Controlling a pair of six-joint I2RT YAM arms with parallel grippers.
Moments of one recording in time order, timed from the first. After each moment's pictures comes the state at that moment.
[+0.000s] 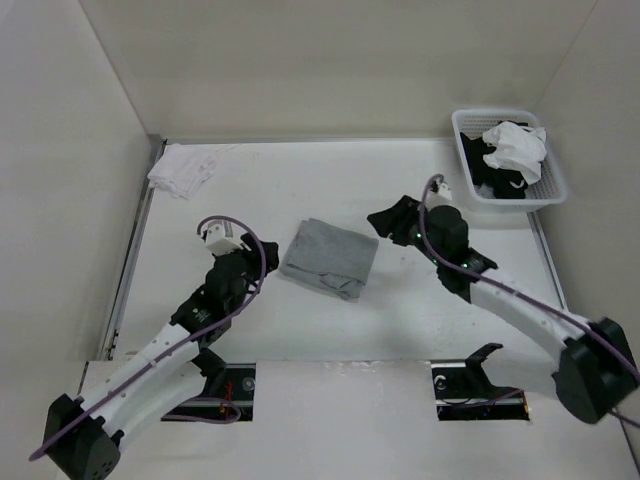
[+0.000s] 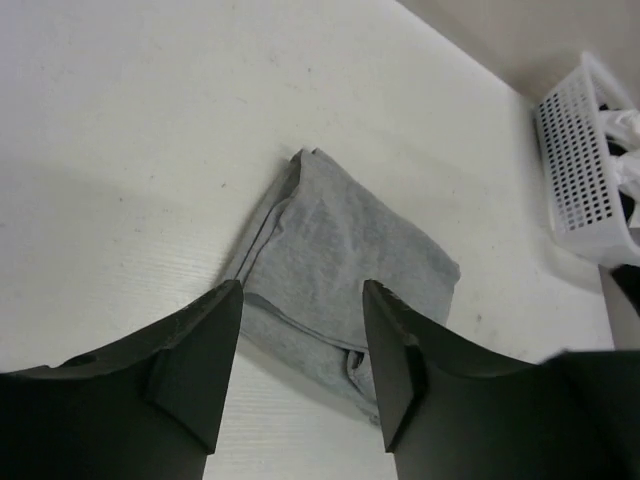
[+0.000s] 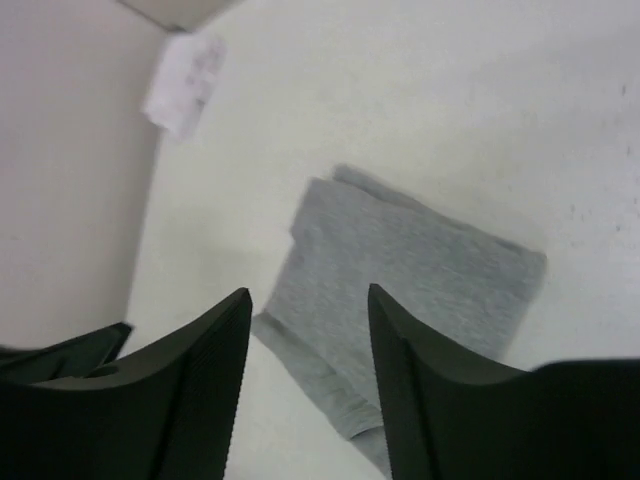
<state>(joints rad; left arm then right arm) -0.64 0.72 0.41 -0.02 -0.47 -0.78 0.54 1.22 0.71 0.21 0.01 0.79</state>
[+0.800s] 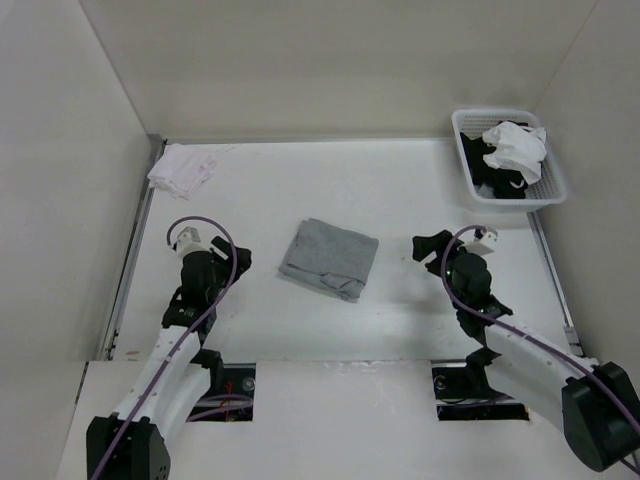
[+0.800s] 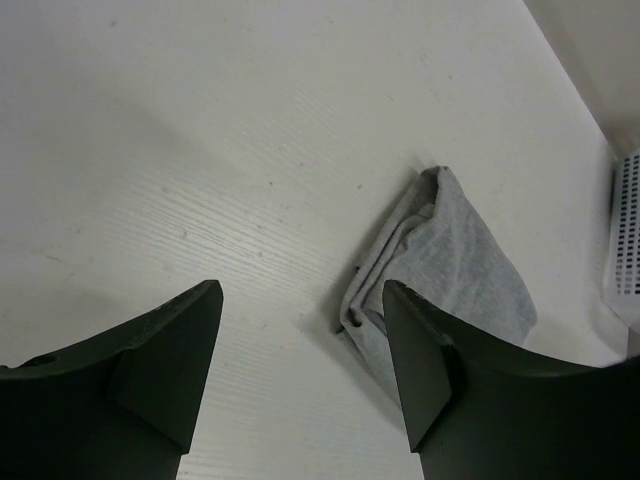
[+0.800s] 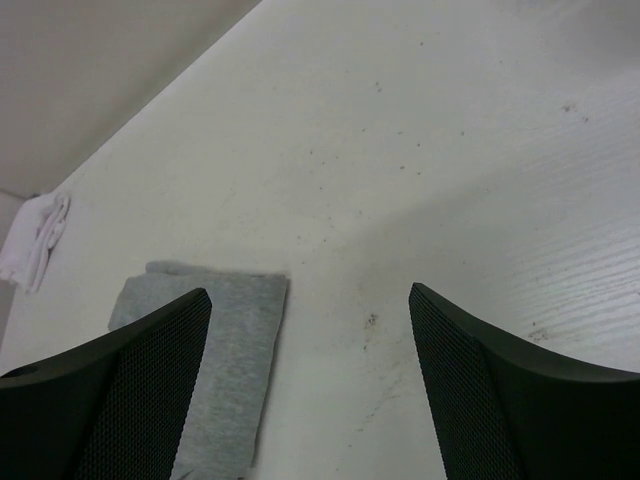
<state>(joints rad) -0.15 0.71 0.30 -0.03 -0.08 -0.81 0.41 0.88 0.23 0.43 0.34 0.74</state>
